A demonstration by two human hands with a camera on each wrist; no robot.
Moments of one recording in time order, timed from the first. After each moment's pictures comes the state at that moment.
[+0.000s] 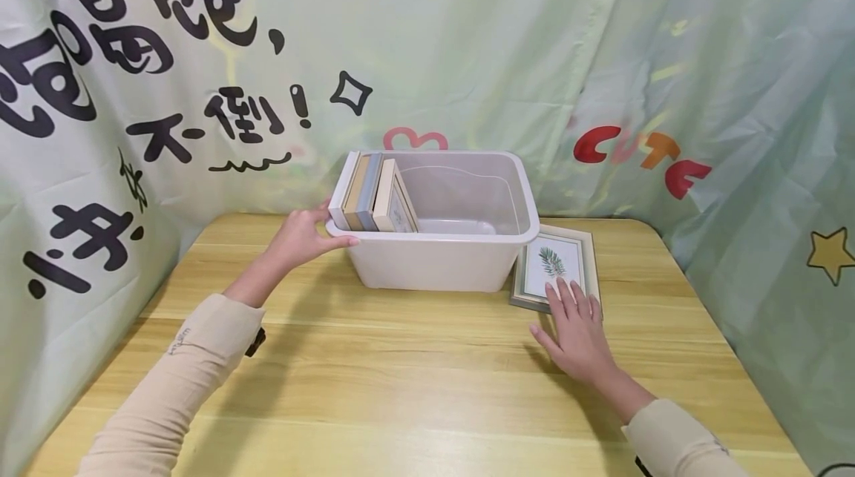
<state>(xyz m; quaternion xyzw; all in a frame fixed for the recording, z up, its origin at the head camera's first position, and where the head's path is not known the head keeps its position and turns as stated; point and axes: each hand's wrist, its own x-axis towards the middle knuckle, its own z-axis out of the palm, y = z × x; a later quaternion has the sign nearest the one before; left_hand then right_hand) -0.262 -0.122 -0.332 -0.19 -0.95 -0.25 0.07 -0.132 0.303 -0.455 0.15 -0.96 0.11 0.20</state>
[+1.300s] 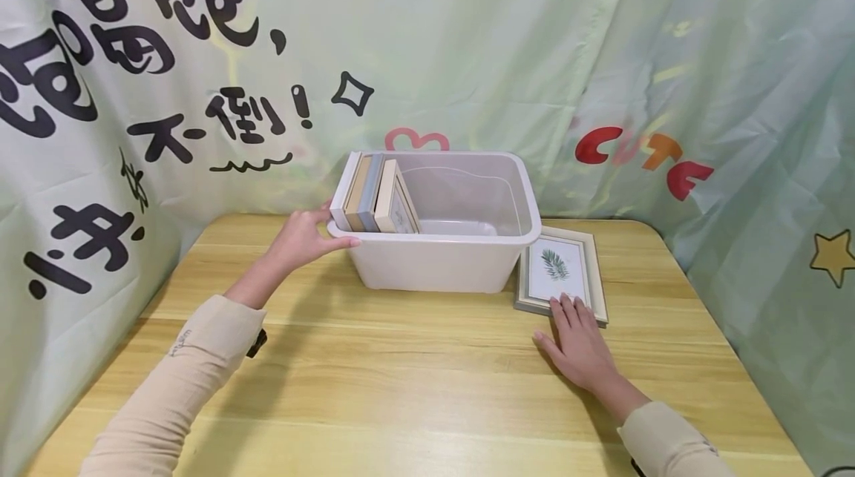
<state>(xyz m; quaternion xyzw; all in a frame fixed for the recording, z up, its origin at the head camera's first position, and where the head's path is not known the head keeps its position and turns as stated) -0.263 -0.122 -0.332 -0.18 -0.95 -0.24 0.06 -0.132 0.314 -0.476 0.12 -0.98 0.12 0.10</state>
